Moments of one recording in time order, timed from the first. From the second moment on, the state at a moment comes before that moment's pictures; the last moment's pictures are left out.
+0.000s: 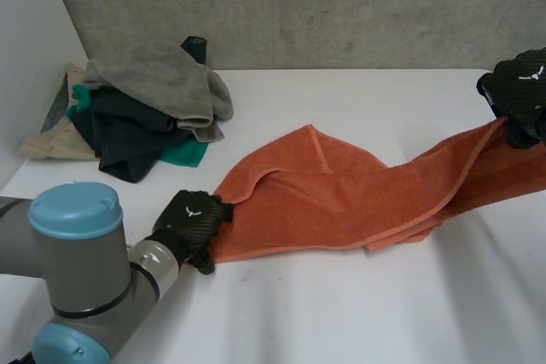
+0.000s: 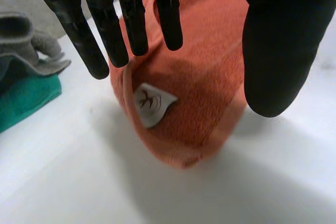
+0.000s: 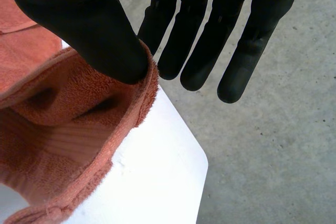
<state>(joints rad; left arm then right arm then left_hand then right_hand) 4.22 -2.02 -1.81 3.40 -1.49 3.49 1.73 -1.55 1.56 0.14 1.48 2.43 0.48 0.49 0.48 0.49 0.32 1.13 1.18 1.20 1.20 0.99</state>
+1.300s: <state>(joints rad) 4.22 -2.11 -1.70 3.42 -1.52 3.57 1.73 -1.55 1.66 0.09 1.48 2.43 0.66 0.66 0.66 0.65 0.48 1.13 1.18 1.20 1.20 0.99</state>
